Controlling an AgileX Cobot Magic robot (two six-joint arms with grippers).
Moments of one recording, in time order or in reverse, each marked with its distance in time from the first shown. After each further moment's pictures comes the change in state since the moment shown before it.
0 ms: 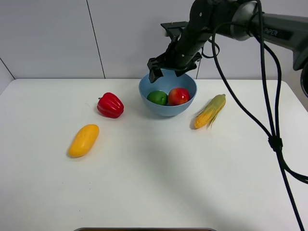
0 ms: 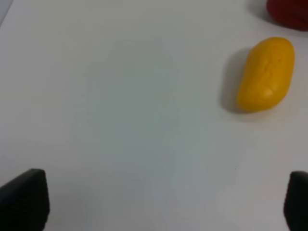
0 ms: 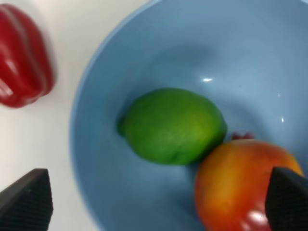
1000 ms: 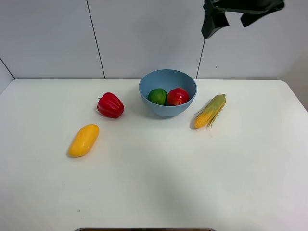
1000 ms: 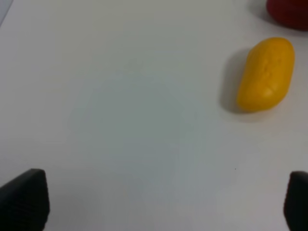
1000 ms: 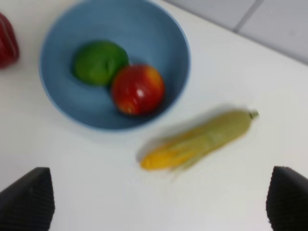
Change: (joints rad) left arm 0.000 0.000 0.000 0.000 0.000 0.000; right arm 0.002 -0.592 0.187 -0.306 0.262 0.153
